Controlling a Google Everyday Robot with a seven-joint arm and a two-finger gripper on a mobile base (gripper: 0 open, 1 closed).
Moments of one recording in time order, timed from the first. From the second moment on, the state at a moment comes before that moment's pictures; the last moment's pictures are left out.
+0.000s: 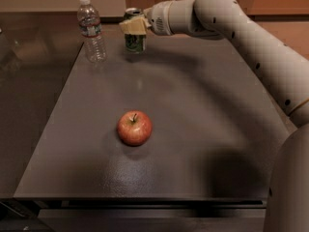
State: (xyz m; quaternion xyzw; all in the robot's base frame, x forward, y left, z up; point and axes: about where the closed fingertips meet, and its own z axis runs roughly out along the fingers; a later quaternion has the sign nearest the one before) arm 0.764 0.045 0.951 -0.39 0.69 0.29 0.54
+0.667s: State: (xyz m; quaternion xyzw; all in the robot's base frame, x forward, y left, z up) arm 0.761 0.095 0.941 -0.42 0.68 0.31 0.52
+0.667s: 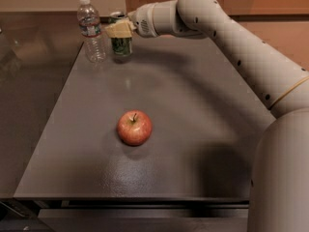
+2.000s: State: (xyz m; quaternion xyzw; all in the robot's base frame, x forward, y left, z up) arm 0.768 0.108 0.908 -0.44 0.67 0.32 0.51
